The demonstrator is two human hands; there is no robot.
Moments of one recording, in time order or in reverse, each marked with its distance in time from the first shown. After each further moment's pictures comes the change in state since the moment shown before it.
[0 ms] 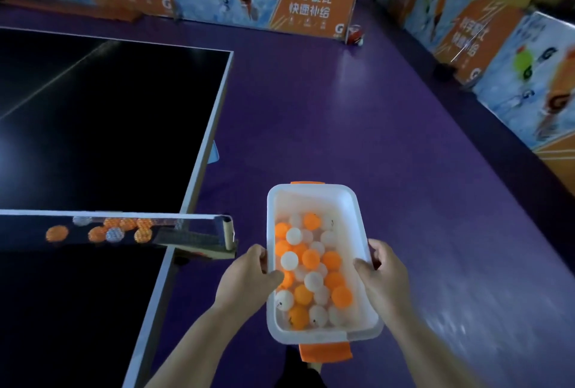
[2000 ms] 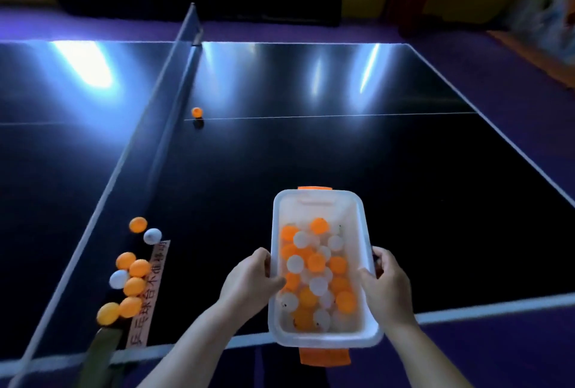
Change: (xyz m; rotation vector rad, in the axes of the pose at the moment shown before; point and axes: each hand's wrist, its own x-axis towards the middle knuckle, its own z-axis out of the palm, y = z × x) left_hand 0.517 -0.061 -0.228 -0.359 0.971 -1.030; right_hand 0.554 -0.412 0.511 -0.127 -1.223 -0.834
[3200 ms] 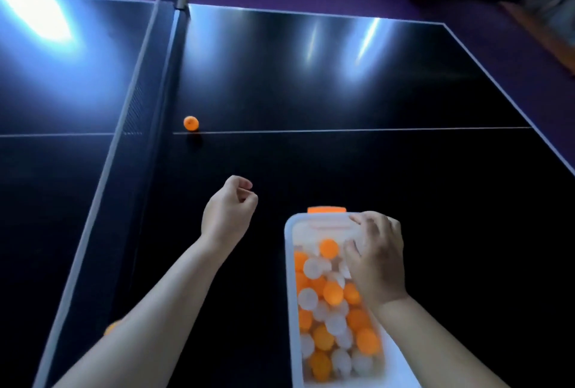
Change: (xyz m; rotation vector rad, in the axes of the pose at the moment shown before) left_hand 0.331 -0.027 -0.145 -0.246 0.262 0.025; right_hand 0.230 -0.124 0.169 -0.546 0.263 -0.532
